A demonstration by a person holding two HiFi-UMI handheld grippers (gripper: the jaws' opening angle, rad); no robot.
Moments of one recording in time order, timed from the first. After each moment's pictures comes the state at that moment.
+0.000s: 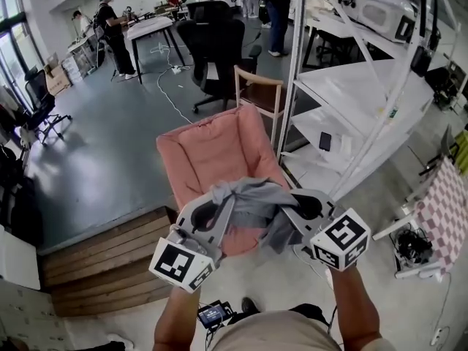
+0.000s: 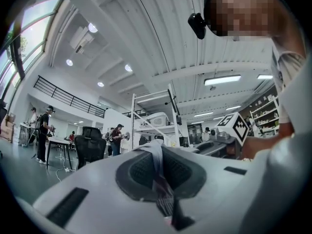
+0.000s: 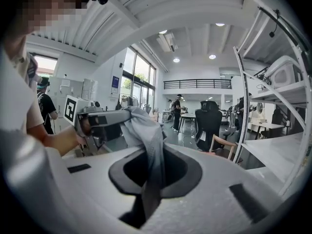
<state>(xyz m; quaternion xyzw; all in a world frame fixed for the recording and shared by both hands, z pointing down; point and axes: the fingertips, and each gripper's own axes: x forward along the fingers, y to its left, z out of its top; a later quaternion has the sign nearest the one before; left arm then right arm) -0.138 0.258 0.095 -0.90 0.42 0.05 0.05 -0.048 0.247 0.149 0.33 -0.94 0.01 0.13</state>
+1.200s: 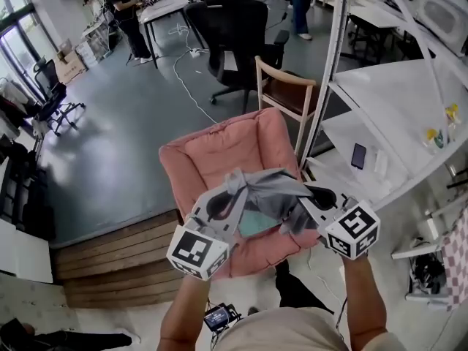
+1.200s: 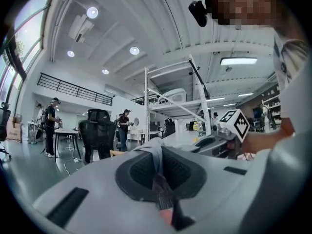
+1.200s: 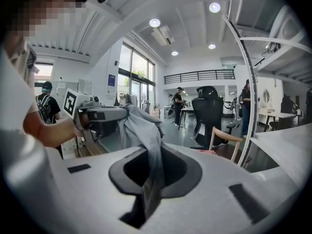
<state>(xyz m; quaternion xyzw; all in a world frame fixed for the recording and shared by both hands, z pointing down) -0.133 -0.001 0.186 -0.89 0.46 -0.02 0.01 -0.030 -0.016 0.244 0.30 -0.94 0.04 0.14</state>
